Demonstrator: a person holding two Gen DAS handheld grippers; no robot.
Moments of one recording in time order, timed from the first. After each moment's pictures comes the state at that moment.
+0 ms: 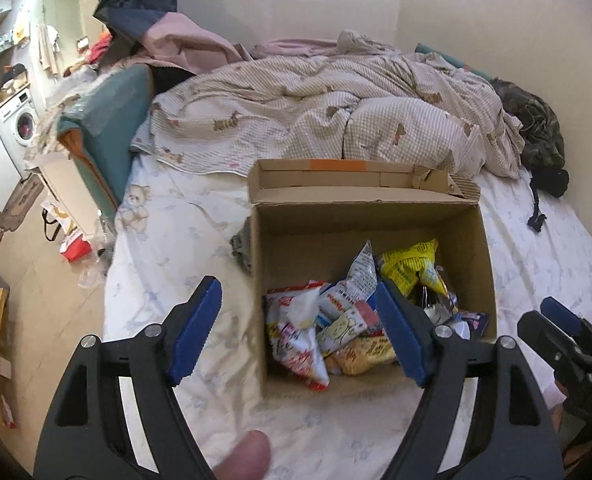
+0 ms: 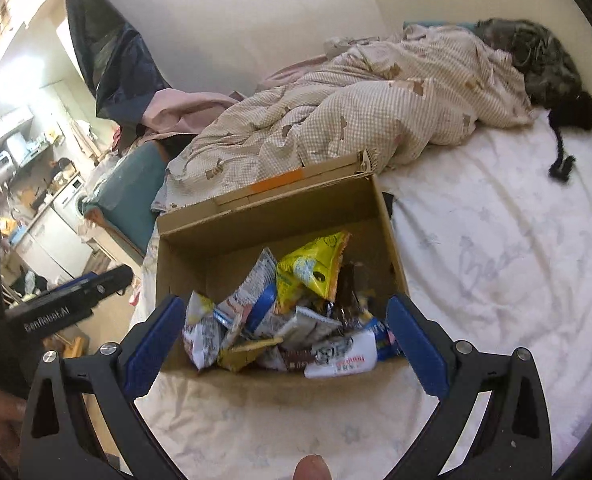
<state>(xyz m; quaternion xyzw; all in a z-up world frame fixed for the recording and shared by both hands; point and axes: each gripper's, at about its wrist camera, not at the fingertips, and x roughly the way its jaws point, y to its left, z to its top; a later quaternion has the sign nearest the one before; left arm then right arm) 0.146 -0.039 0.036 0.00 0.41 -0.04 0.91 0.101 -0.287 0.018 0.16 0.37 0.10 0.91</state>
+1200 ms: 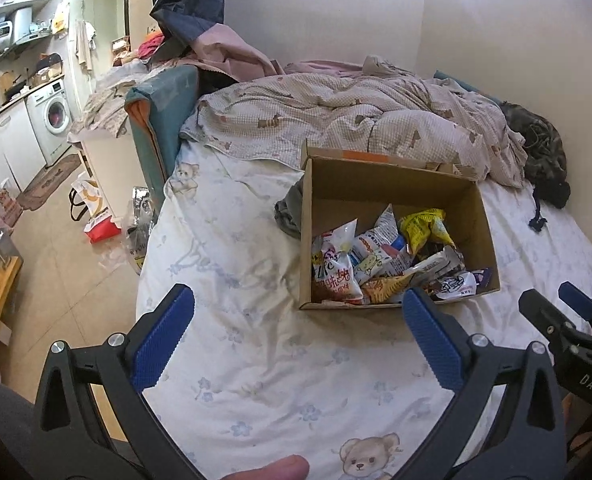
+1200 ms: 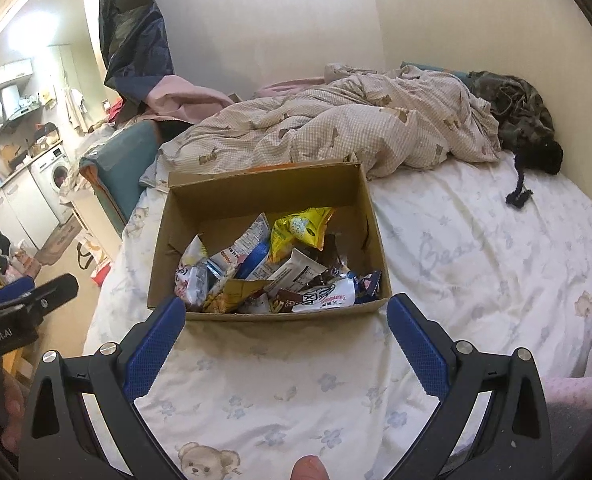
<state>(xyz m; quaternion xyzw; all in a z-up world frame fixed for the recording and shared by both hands) 0.035 -0.003 0.023 -0.03 0.36 0.00 0.93 0.024 -0.247 0.021 0.07 0.34 0.06 0.94</state>
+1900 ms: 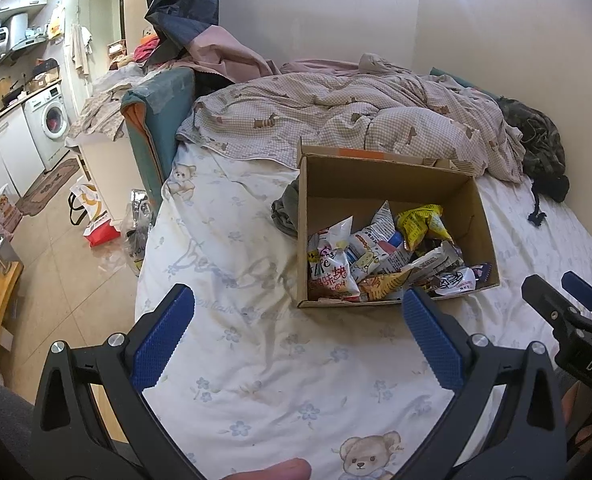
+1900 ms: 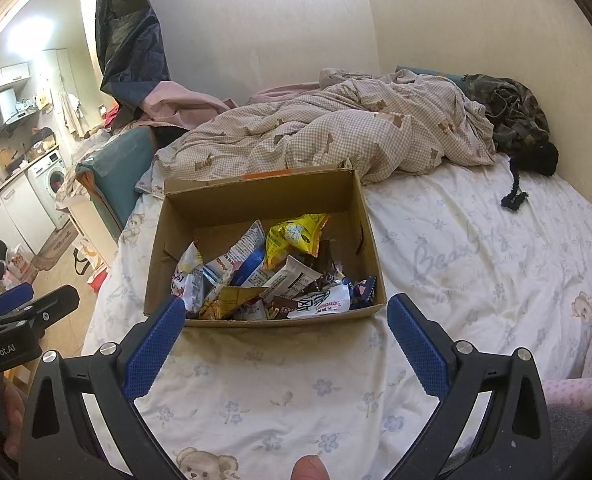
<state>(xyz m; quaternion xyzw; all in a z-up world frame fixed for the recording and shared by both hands) 0.034 -0.008 0.021 -0.02 0.37 0.00 0.93 0.024 -0.252 0.023 0.07 0.33 0.05 0.94</state>
